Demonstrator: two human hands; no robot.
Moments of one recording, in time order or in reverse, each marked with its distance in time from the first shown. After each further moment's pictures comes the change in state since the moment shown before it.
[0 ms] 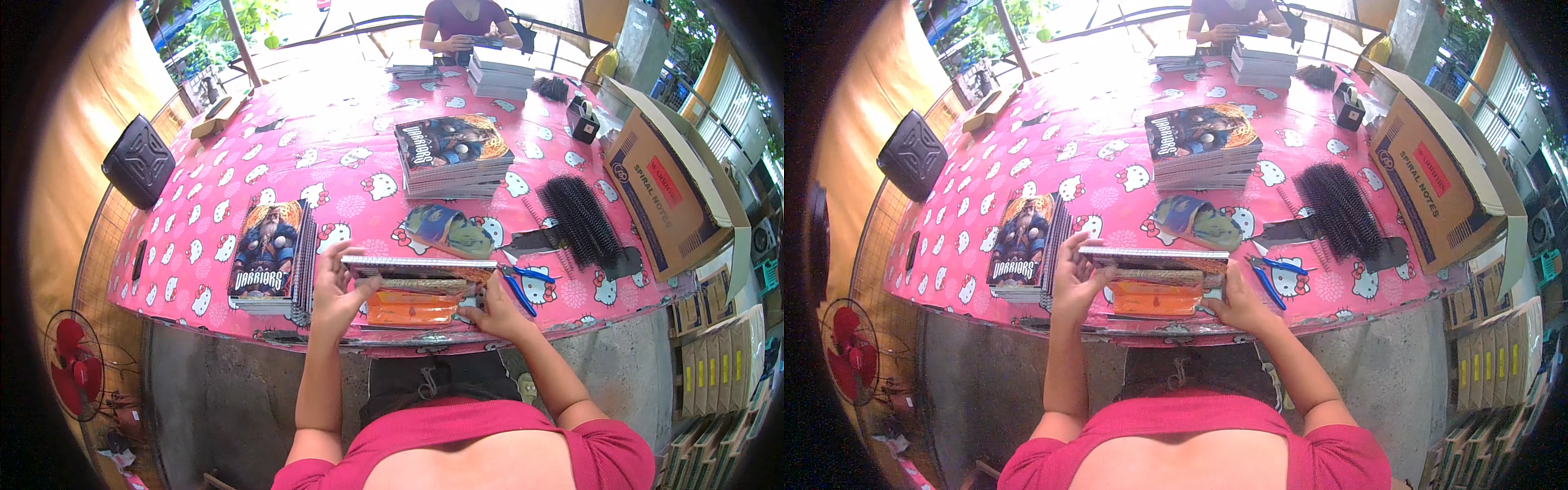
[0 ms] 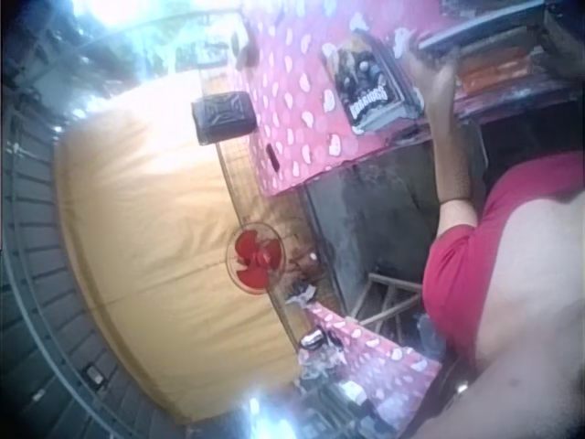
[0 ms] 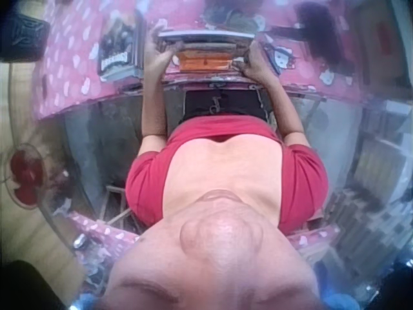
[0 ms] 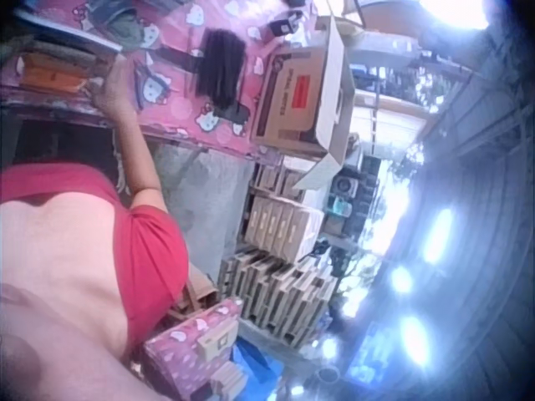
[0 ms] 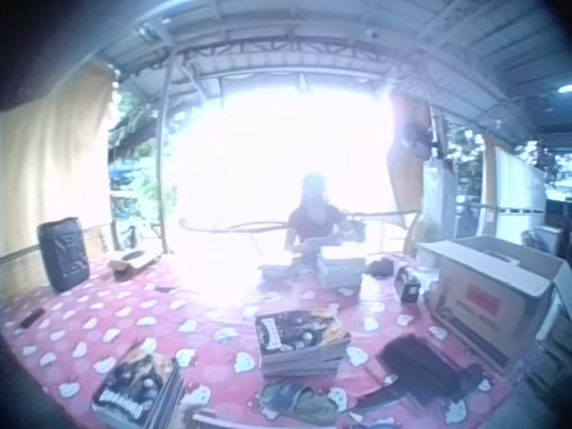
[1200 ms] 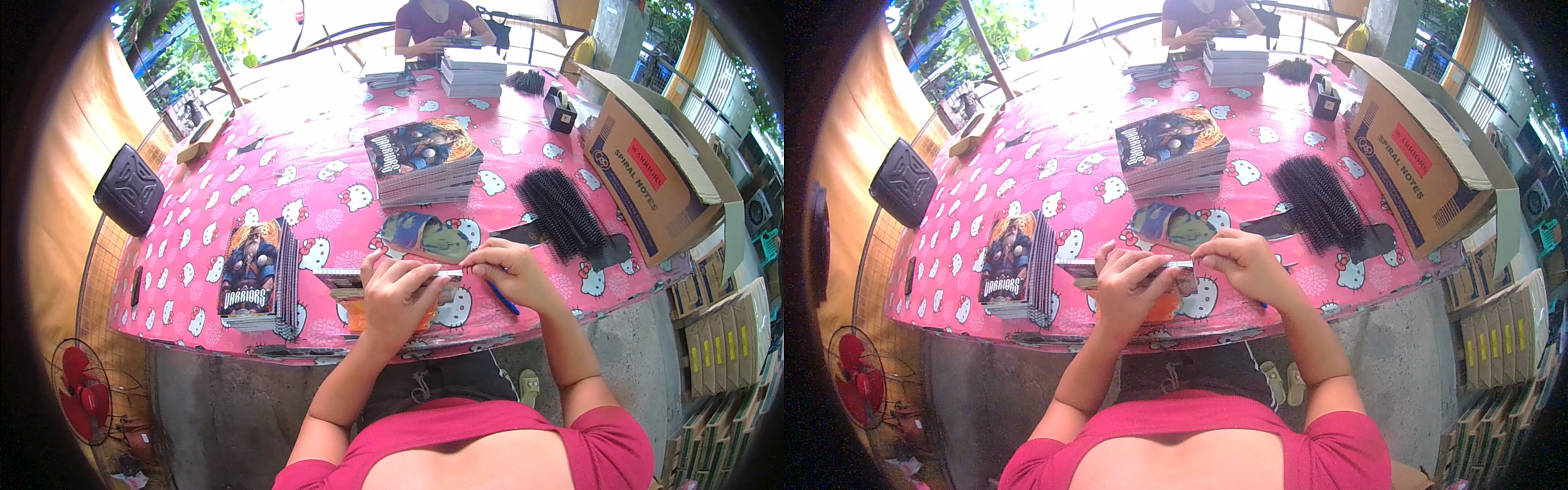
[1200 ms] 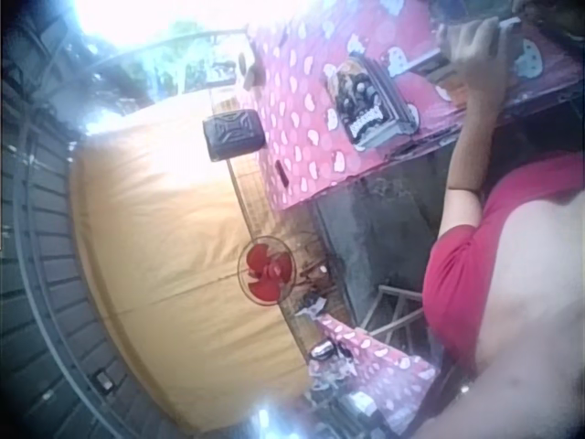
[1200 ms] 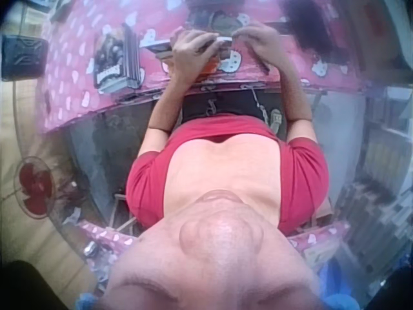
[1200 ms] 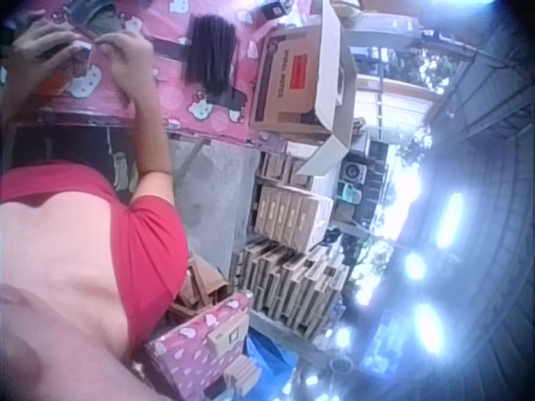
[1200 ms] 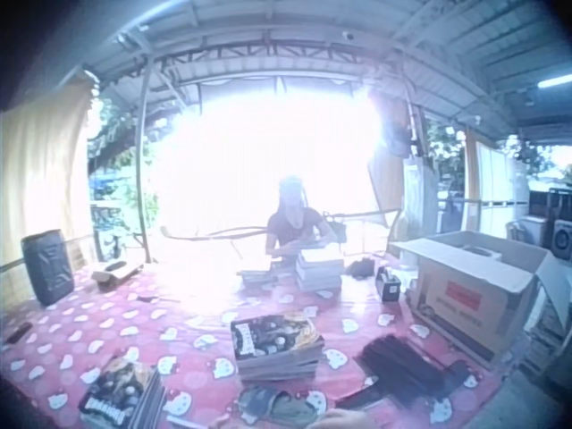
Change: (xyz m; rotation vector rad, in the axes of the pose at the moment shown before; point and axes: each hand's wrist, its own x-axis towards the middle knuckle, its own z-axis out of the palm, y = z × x) left_hand -0.003 0.038 0.106 0.734 -0.082 0.653; right_hand 0.041 -0.070 -0.097 -0.012 0.016 -0.084
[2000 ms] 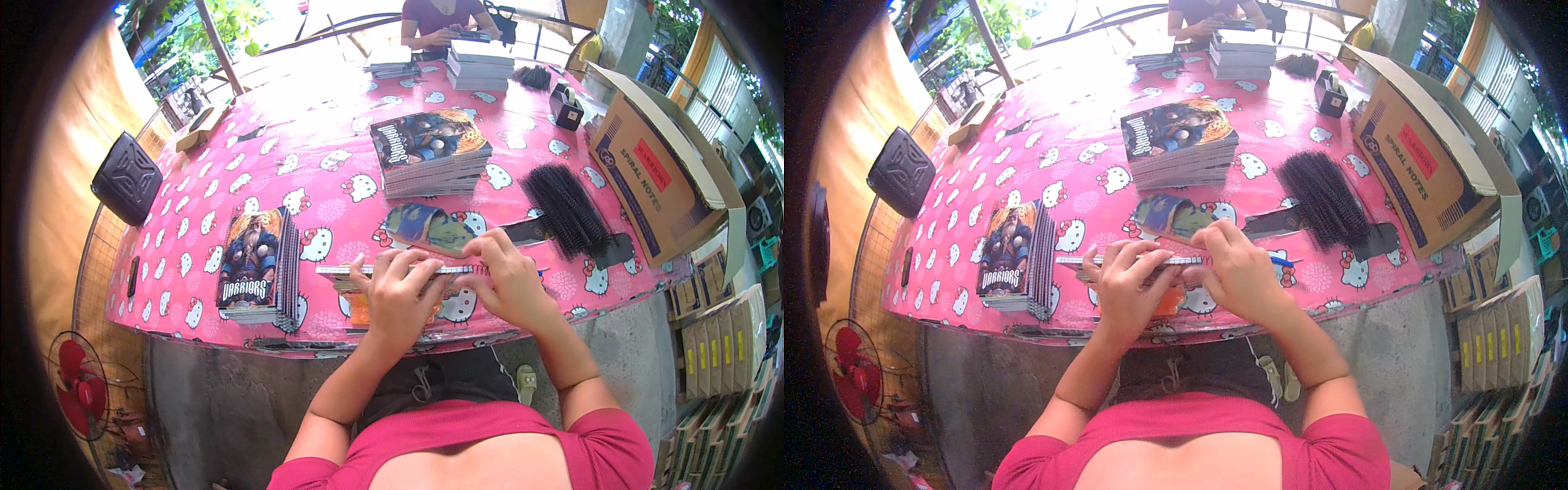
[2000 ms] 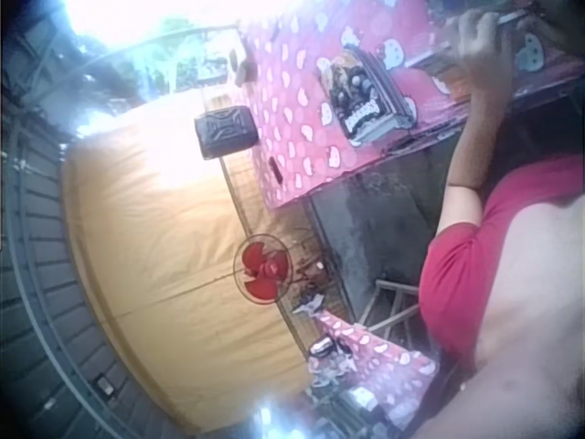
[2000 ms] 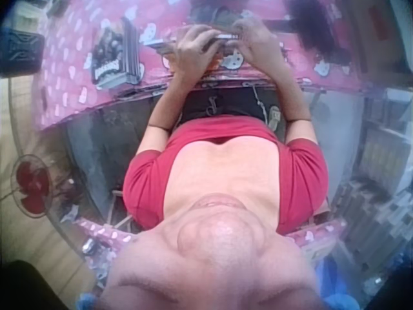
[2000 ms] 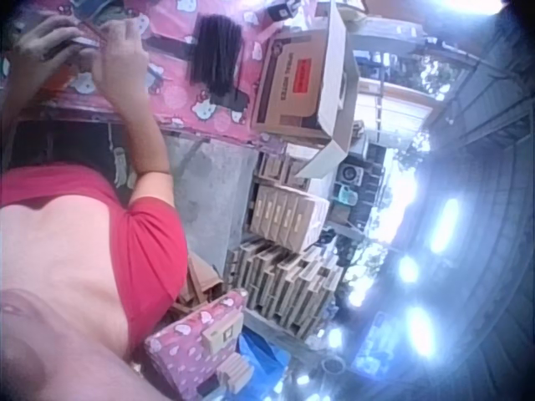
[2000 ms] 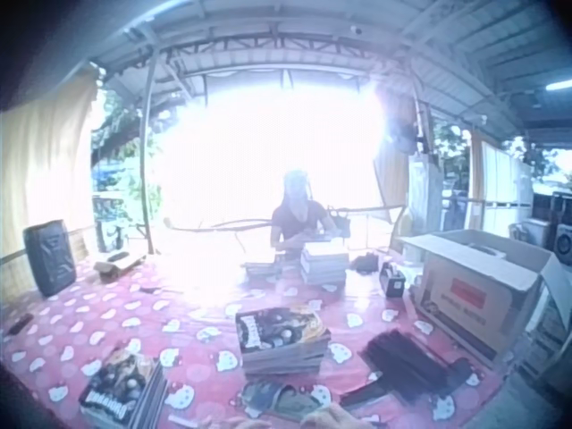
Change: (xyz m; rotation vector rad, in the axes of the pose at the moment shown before) left_hand -0.006 0.008 -0.005 0.155 -0.011 -0.058; right_hand 0.001 -0.034 0.030 -0.367 0.272 -0.105
